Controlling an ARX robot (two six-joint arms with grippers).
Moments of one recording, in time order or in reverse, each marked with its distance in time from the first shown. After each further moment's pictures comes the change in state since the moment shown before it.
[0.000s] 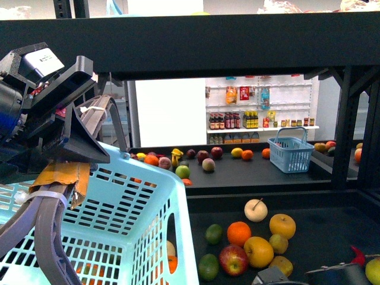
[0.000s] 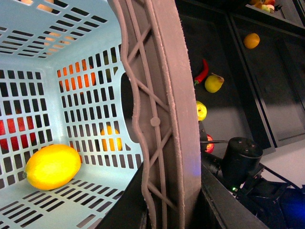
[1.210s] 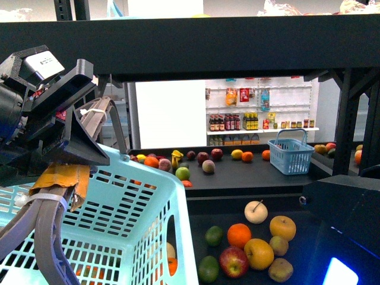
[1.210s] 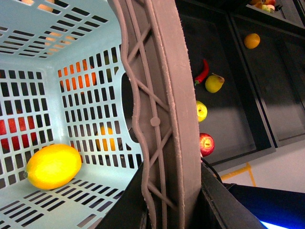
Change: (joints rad) left arm 0.000 0.000 0.000 0.000 0.000 0.000; right arm 0.208 0.351 0.393 -0.045 0.077 -0.027
